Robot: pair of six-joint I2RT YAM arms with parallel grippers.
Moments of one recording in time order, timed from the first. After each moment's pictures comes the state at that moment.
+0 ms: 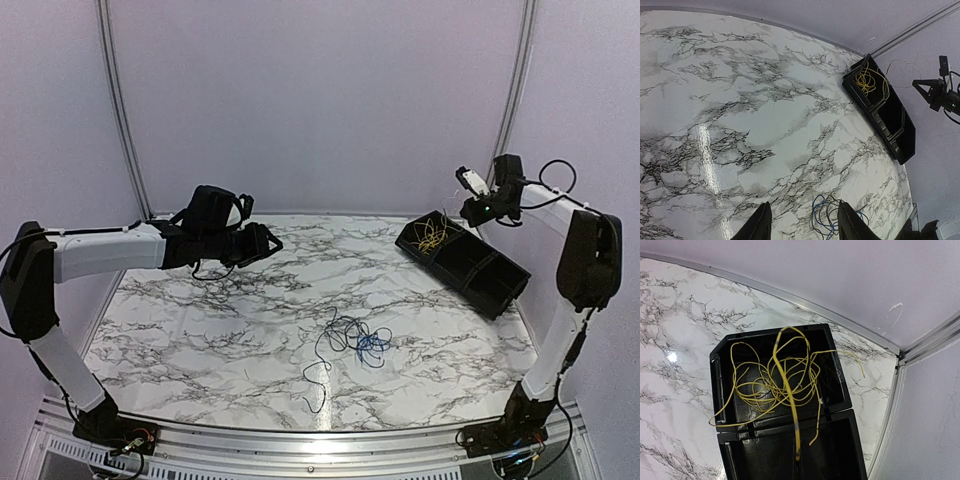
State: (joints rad) left arm -0.63 1.65 1.16 -0.08 0.16 -0.69; right arm -0.07 1.85 1.57 -0.49 -0.26 -0.42
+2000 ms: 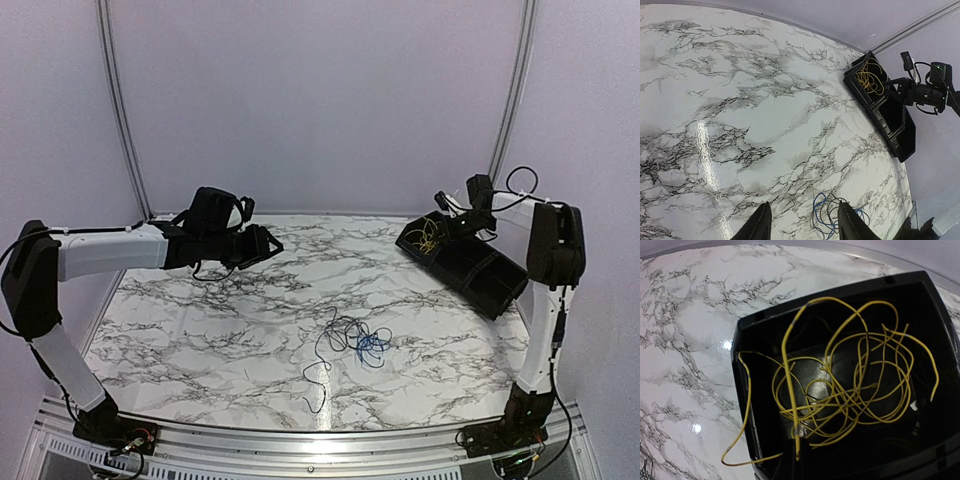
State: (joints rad) left arm -0.63 1.67 1.16 -0.08 0.18 -0.69; right arm -0.02 2.17 1.76 -0.60 -0.45 -0.21
